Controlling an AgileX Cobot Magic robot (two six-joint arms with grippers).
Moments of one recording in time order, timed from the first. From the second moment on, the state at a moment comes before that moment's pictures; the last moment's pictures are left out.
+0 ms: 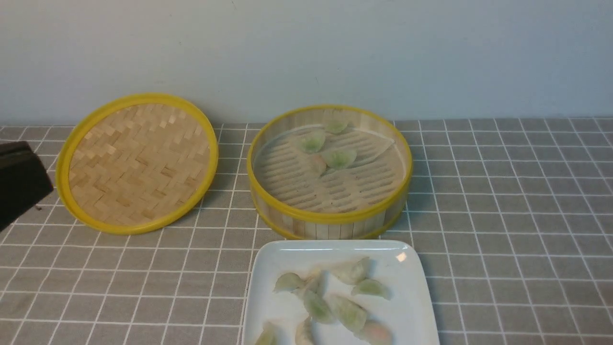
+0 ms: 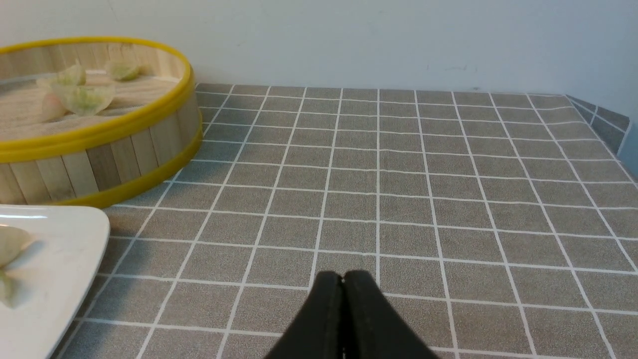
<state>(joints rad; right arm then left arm) 0.03 -0.01 0.02 -0.07 0.39 0.12 -0.59 0.43 -0.81 -0.43 0.50 0.44</state>
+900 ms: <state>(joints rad) 0.03 -0.01 0.02 -0.07 0.39 0.12 -0.06 -0.01 0.03 -0.10 0.30 0.11</state>
